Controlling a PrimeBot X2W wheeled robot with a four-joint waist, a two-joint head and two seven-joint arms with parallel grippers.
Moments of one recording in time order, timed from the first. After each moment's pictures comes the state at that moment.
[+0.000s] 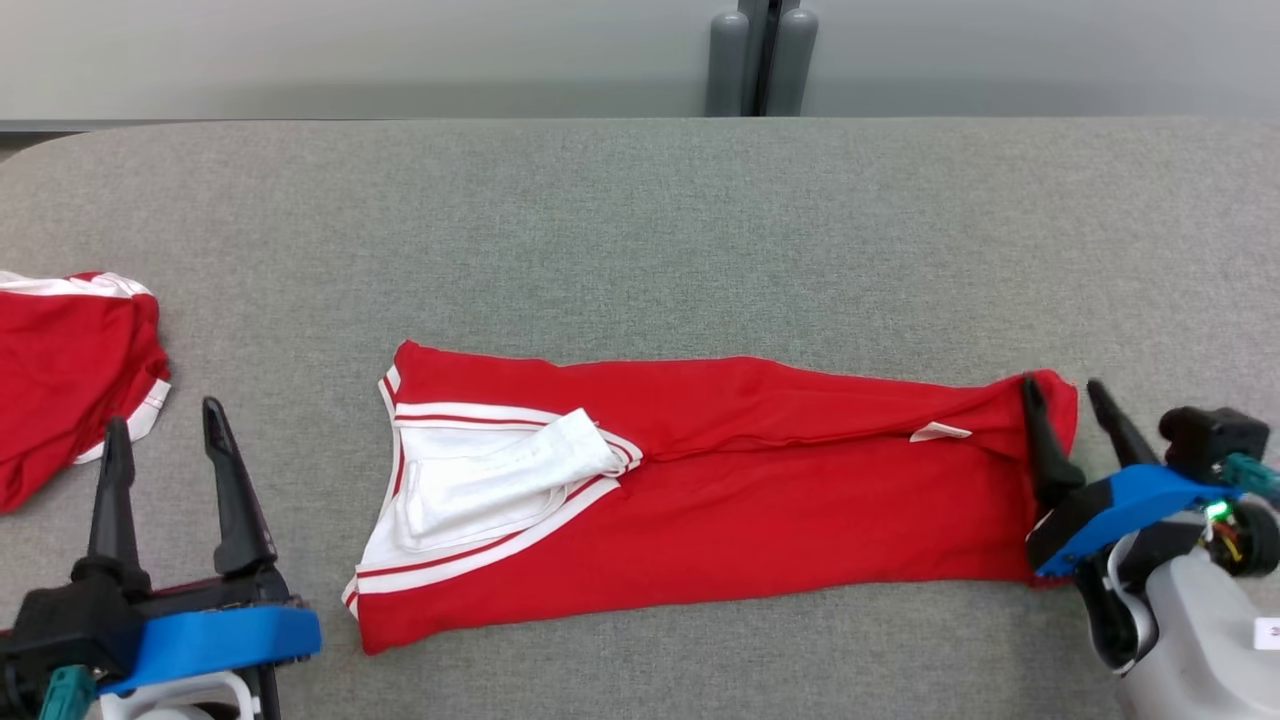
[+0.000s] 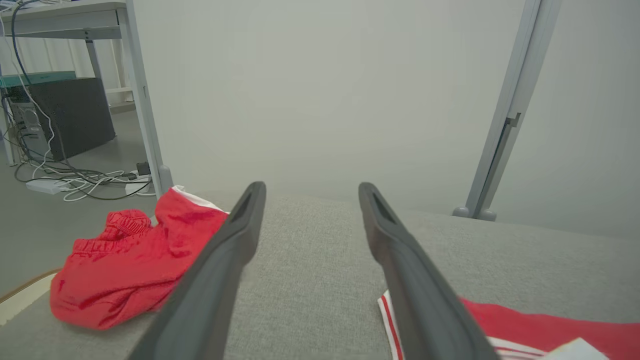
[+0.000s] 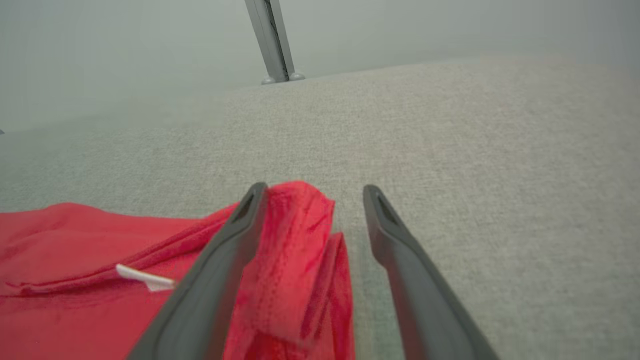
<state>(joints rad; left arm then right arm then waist) -0.03 0.18 0.00 -0.01 -0.27 0.10 -0.26 -0.44 -0.22 0.05 0.70 0.38 0.13 -0.22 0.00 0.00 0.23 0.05</state>
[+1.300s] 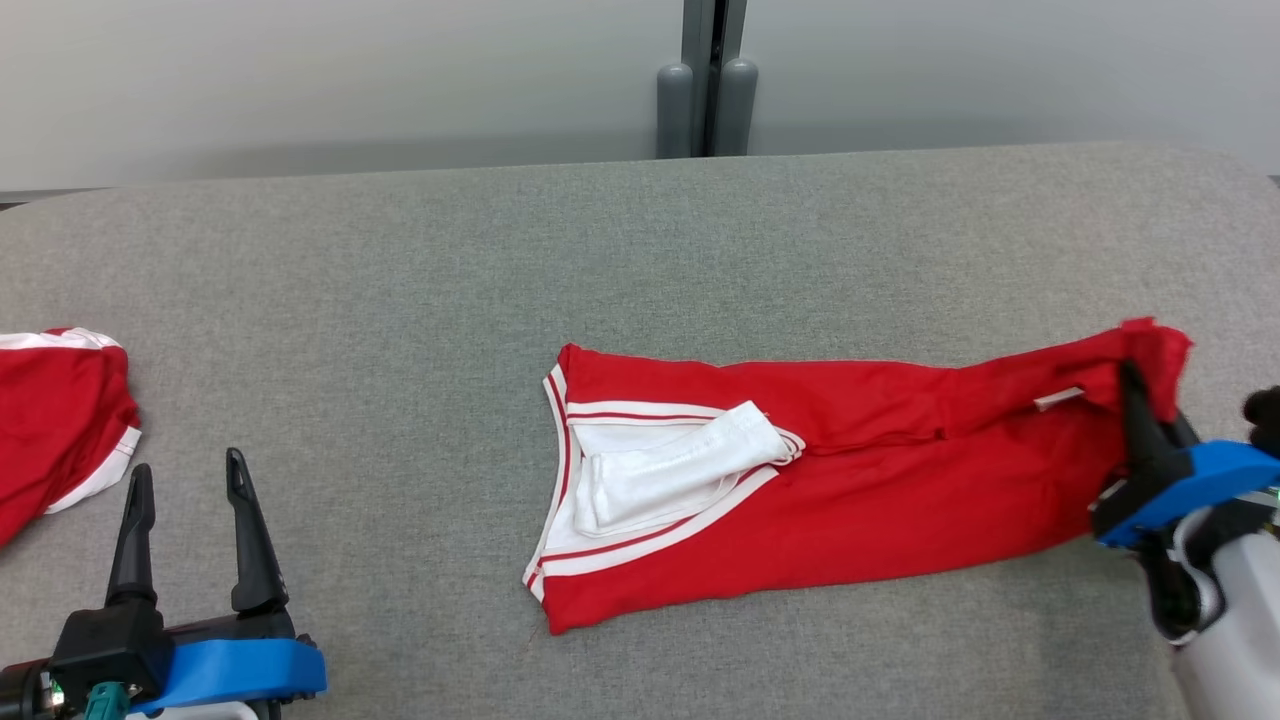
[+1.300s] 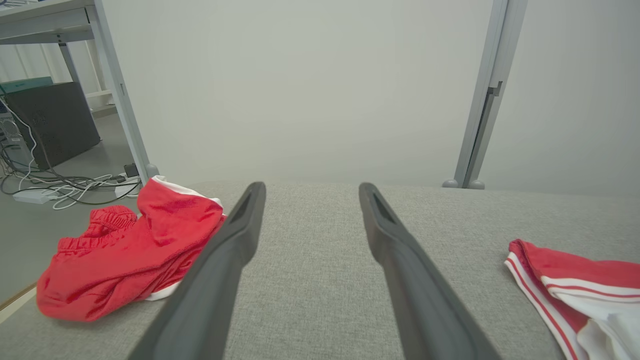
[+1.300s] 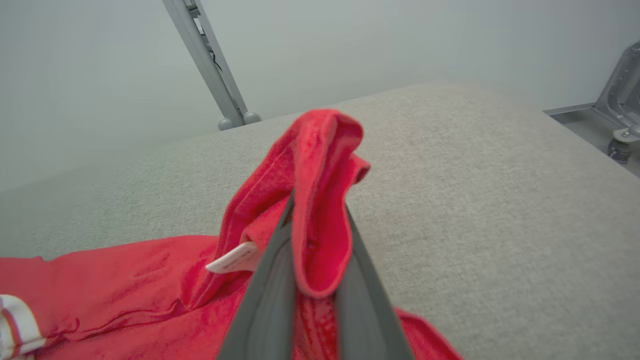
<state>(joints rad) -0.01 0.06 0.15 0.10 -0.06 -0.04 -0.26 -0.49 -0.33 0.08 0.82 0.54 0.13 -0.22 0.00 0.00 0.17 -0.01</state>
